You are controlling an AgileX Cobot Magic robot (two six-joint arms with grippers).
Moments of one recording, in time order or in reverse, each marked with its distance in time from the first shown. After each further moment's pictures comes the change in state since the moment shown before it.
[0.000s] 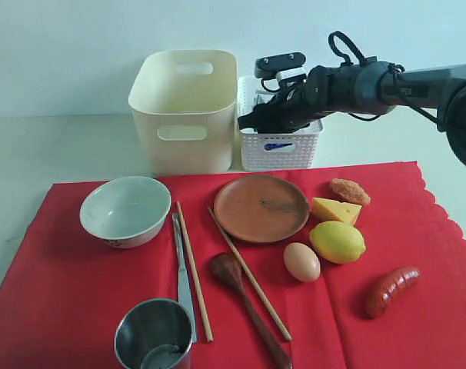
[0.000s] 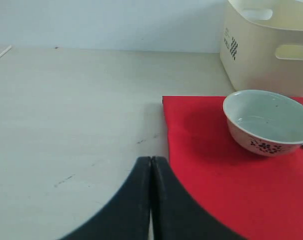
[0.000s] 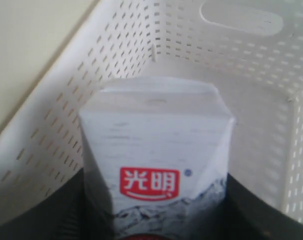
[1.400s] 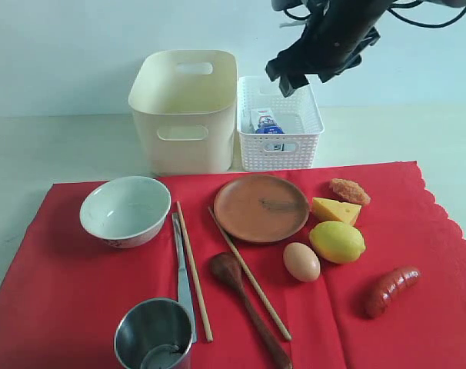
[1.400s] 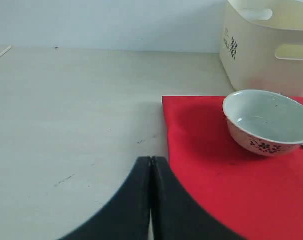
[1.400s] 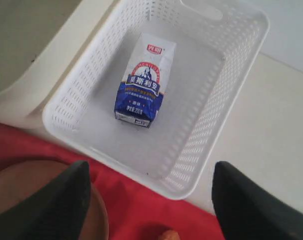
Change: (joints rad) left arm 0.000 0.000 0.000 0.000 0.000 0.000; right arm 0.000 -0.349 -0.008 -0.181 0.605 0.009
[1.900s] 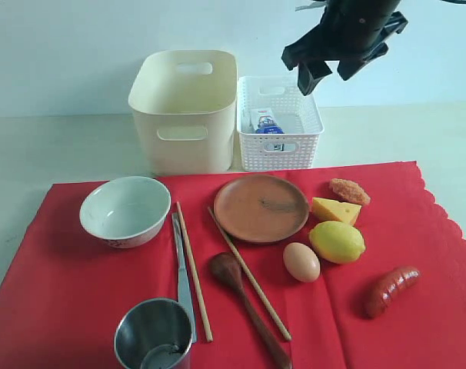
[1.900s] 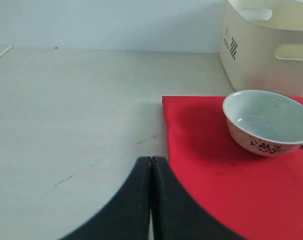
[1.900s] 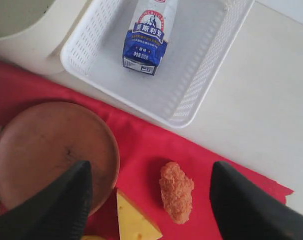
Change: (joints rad) left arm 0.000 0.000 0.000 0.000 0.000 0.000; right arm 0.000 -0.102 0.000 0.000 0.229 0.009
